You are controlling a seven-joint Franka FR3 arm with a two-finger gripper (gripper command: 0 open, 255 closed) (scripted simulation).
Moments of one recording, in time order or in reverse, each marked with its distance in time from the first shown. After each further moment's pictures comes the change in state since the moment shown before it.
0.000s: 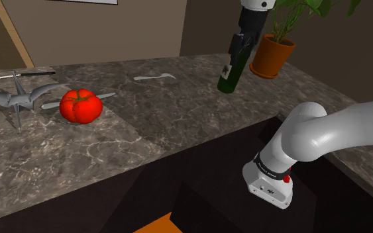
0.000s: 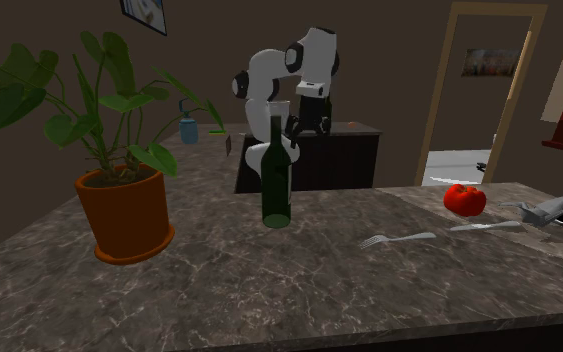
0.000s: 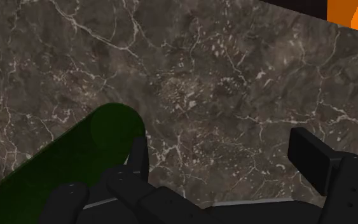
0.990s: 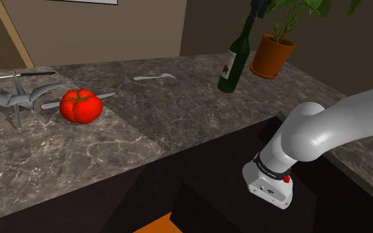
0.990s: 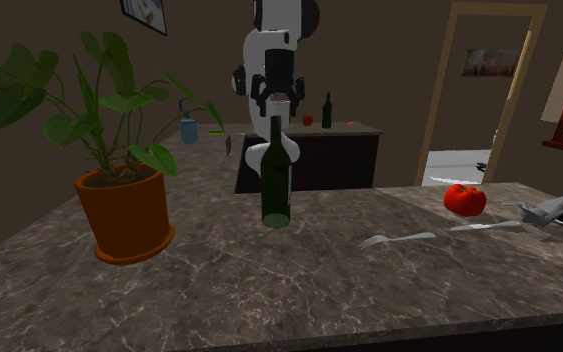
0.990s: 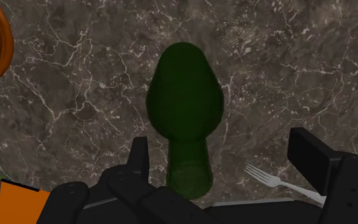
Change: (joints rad) arm -0.007 0.204 -0.238 0.441 -0.075 -0.116 -0.348
